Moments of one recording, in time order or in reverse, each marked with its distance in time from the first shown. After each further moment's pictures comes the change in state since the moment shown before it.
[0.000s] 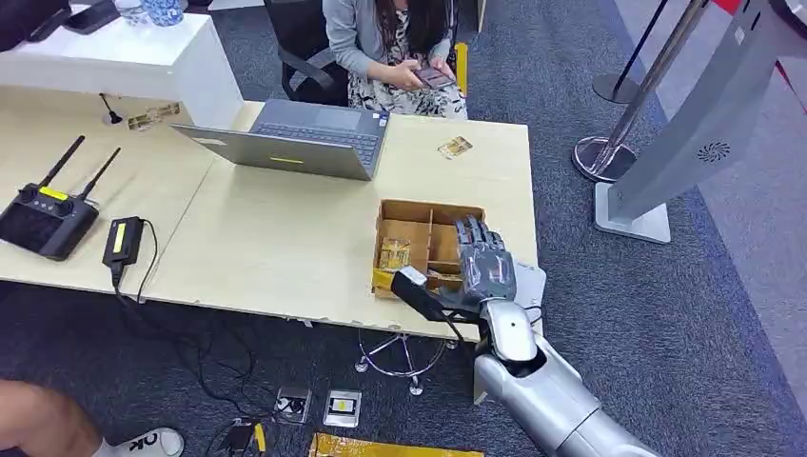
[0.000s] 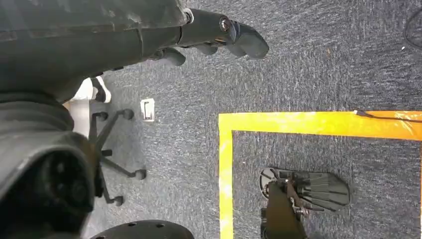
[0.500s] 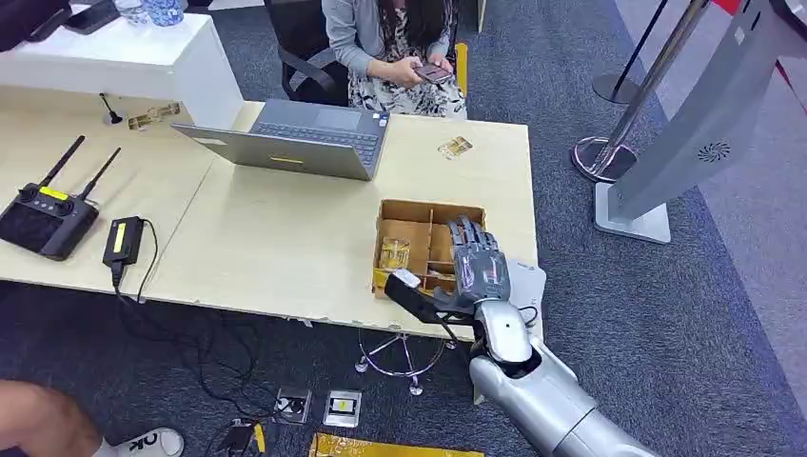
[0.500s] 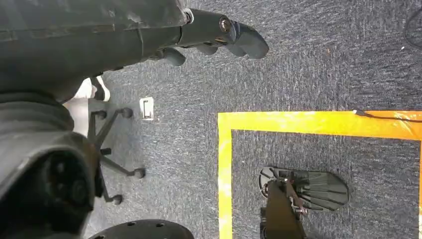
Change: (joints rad) left arm 0.003 0.000 0.000 0.000 0.008 0.001 -0.007; right arm -0.006 0.006 0.022 -0.001 -0.011 0.003 0.004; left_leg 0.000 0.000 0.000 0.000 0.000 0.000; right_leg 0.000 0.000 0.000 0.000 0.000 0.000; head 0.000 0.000
